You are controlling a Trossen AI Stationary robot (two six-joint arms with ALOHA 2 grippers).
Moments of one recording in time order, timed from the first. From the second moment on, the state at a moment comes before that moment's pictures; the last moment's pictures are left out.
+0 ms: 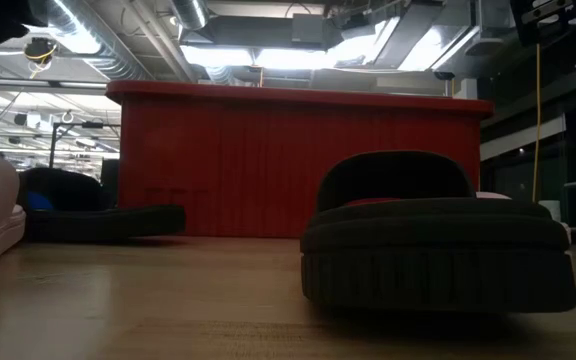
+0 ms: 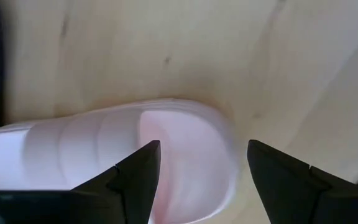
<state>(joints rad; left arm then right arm) -0.75 2.32 1.99 -1.45 -0.16 -1.16 0.71 0.82 0.53 -0.15 0.33 0.07</state>
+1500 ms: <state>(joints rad) -0.80 2.32 1.86 -1.38 -0.20 -1.32 0.71 0.82 0.53 -0.15 0.33 0.07</state>
